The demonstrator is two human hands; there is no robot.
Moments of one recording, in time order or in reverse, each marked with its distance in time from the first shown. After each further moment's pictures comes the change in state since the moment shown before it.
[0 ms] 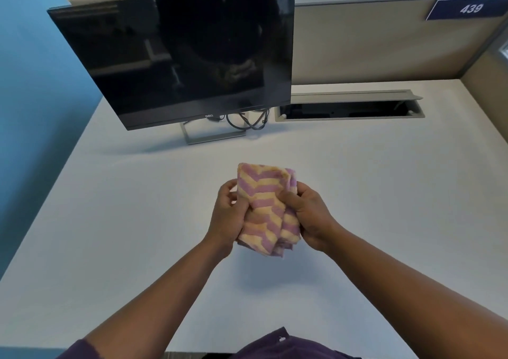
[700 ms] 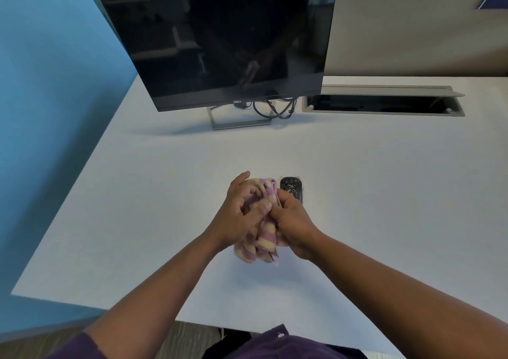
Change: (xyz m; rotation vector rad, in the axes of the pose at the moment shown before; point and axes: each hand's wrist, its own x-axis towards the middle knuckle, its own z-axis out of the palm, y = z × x) left_hand -0.021 -0.015 -0.054 0.437 -0.222 0.352; right_hand -0.013 0.046 0.063 -0.201 -0.177 0.028
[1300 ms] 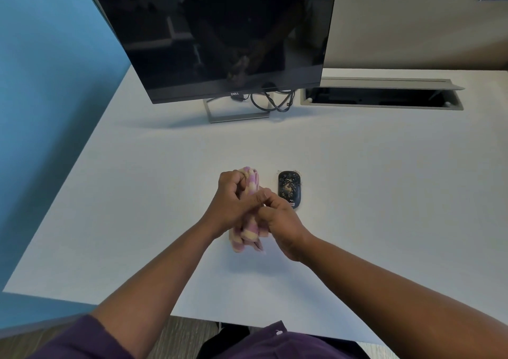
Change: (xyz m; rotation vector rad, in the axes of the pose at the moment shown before) left_hand 0.018 -0.012 -0.004 -0.032 0.123 -0.132; right_hand -0.002 0.011 0.015 0.005 -0.150 -0.048
